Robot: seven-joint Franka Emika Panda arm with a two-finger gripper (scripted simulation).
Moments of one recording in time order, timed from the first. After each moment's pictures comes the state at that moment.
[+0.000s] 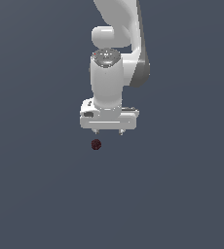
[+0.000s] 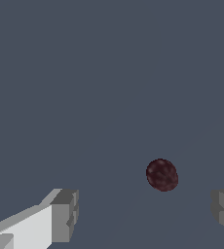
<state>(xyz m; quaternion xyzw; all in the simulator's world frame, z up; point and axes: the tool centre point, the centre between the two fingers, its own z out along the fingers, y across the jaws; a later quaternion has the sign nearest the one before) 0.012 -0.012 0.190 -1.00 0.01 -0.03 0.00</state>
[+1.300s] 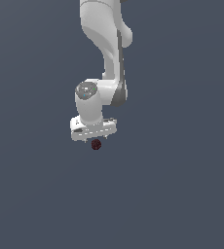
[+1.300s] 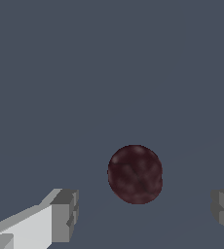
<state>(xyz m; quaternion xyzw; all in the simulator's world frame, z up) -0.026 -0.080 0.083 -0.99 -0.11 0.00 0.00</state>
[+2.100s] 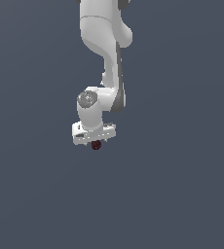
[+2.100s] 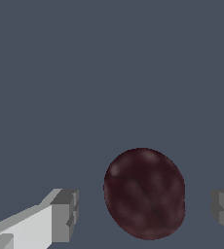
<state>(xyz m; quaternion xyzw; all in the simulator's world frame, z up) -0.029 -0.082 0.045 -0.99 -0.12 0.00 0.00</state>
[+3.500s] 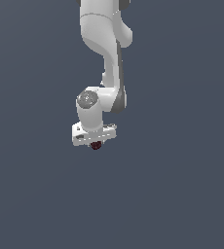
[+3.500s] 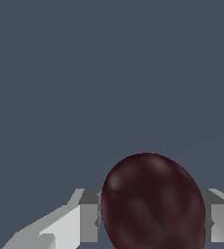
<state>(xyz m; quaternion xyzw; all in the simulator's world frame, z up) -0.018 -0.080 0.053 -0.99 -0.12 0.00 0.00</state>
